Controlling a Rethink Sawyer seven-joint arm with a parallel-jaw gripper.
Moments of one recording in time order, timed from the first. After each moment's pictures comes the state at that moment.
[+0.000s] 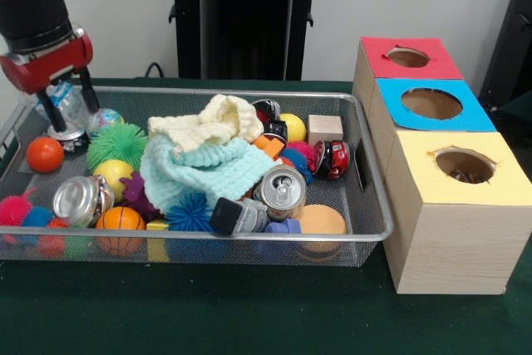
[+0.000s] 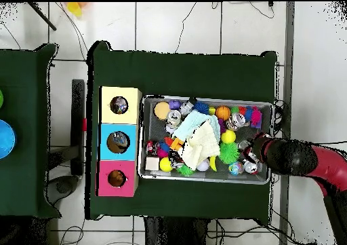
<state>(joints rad) -1.19 -0.55 0.73 1.68 -0.64 0.82 0.68</state>
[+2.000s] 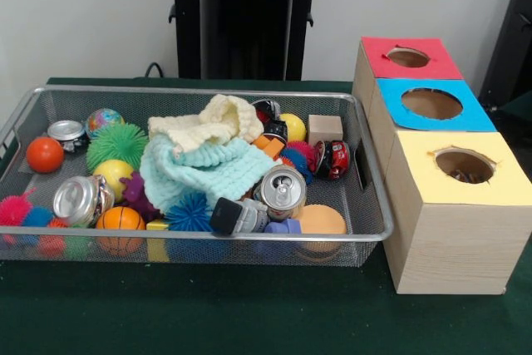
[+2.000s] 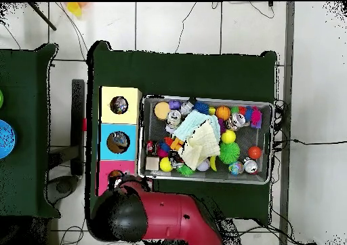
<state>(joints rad) -0.24 -1.20 0.20 2.21 0.05 0.55 1.73</state>
